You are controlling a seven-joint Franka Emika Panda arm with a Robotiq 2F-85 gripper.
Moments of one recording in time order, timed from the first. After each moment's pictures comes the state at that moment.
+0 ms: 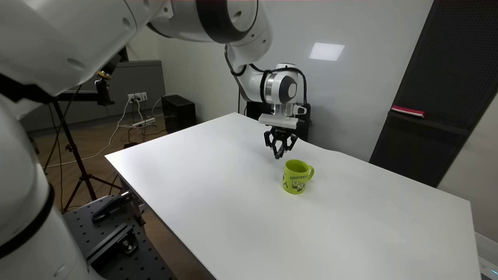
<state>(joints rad) 0.13 0.94 0.01 -1.35 -0.12 2.22 -0.08</state>
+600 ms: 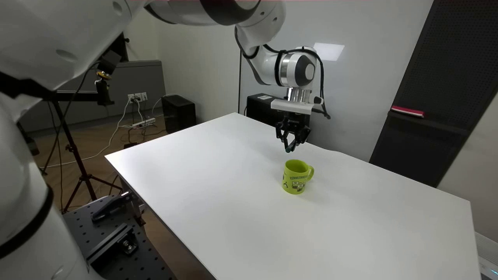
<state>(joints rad) 0.07 0.86 -0.01 -1.32 -0.09 2.00 -0.08</state>
